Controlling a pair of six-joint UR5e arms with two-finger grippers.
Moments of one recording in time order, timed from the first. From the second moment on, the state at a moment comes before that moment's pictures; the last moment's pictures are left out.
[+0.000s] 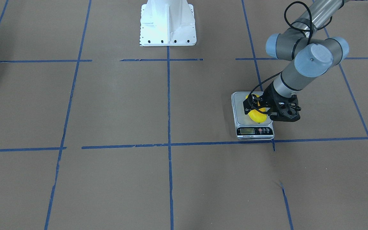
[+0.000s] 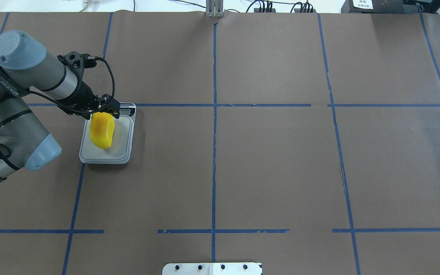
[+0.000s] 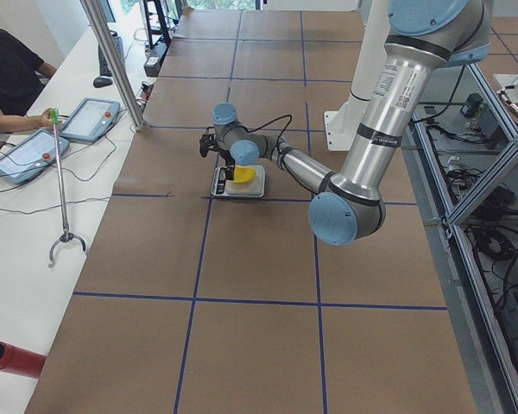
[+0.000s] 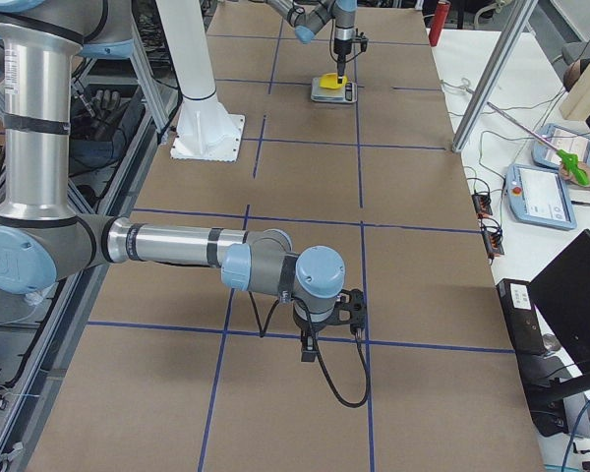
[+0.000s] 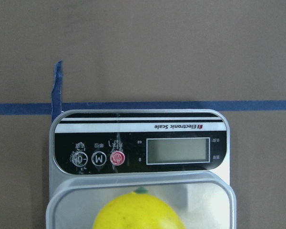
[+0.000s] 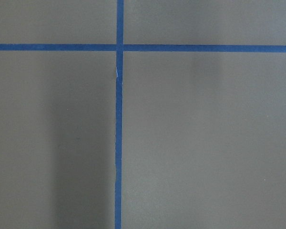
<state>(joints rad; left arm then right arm) -0.86 -1.95 -1.67 -1.87 -2.20 -0.95 1.64 -1.68 1.68 -1.68 2.35 -0.13</state>
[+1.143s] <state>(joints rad) -1.46 -1.66 -1.82 -1.49 -2.35 0.03 1.64 -1.68 1.67 -1.68 2.35 -0.13</state>
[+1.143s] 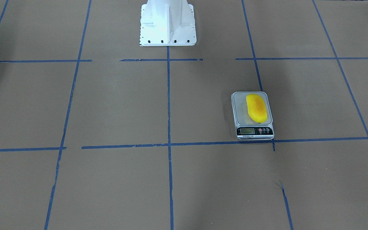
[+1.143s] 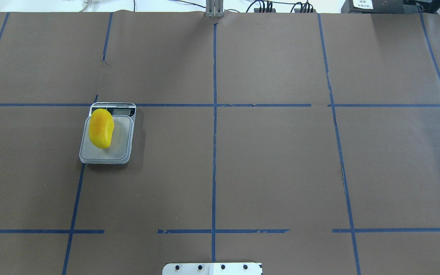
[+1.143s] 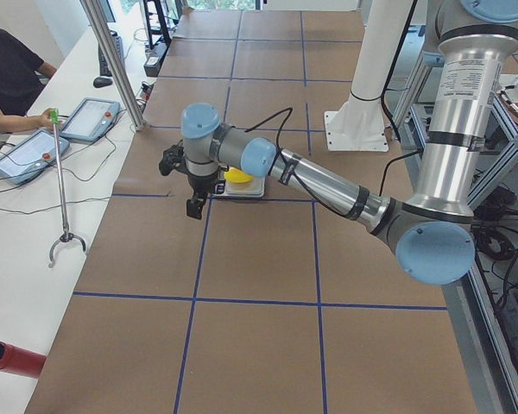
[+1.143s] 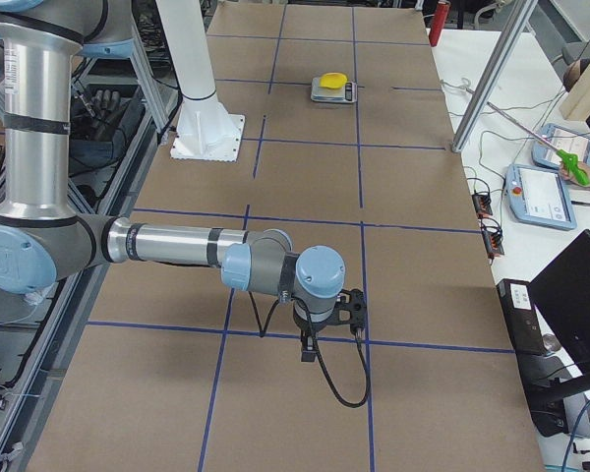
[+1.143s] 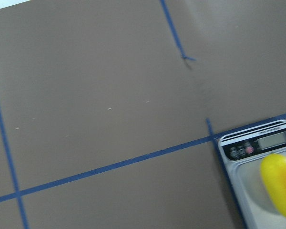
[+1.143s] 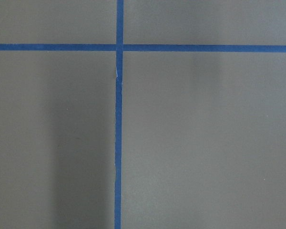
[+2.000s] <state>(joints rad) -1.57 -1.51 -1.64 -1.59 -2.36 0.14 1.64 -1.68 1.67 -1.68 2.35 -0.13</state>
